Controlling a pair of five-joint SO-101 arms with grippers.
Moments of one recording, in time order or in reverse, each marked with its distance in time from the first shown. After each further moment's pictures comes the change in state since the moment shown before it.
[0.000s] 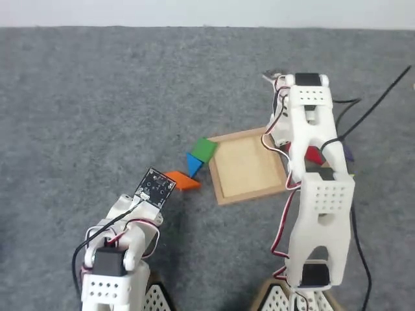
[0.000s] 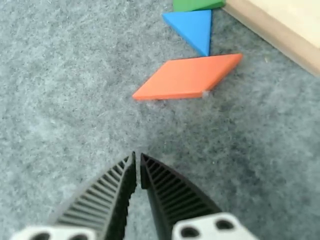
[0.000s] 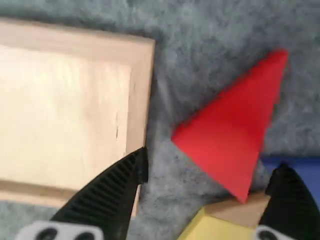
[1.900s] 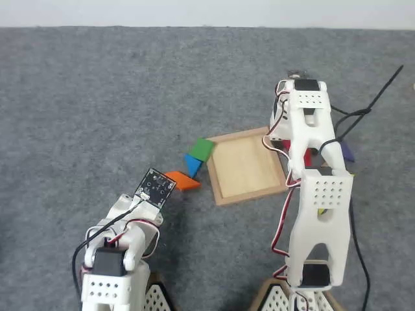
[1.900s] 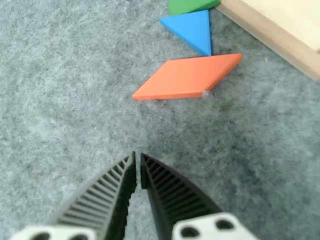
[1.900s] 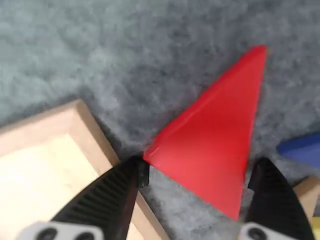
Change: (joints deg) left arm 0.0 0.0 0.0 0.0 0.0; right arm 1.0 4.1 -0.7 -6.8 -29.0
